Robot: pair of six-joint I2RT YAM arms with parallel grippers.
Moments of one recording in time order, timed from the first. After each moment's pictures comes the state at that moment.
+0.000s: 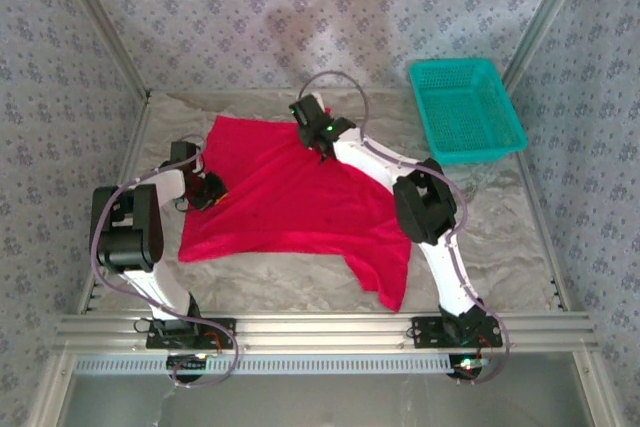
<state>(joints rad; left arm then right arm) 0.03 1.73 0.93 -0.37 0.28 -0.66 0.68 2.24 1.92 -0.52 0.39 0.23</state>
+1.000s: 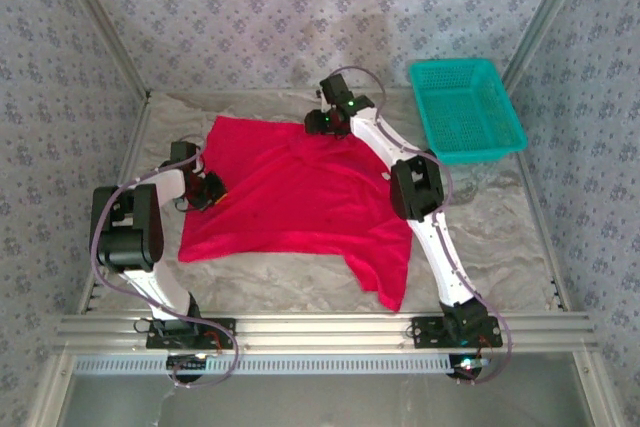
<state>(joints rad) 0.03 1.73 0.93 -0.37 0.28 -0.66 0.48 2.58 2.40 -0.72 -0.13 0.34</state>
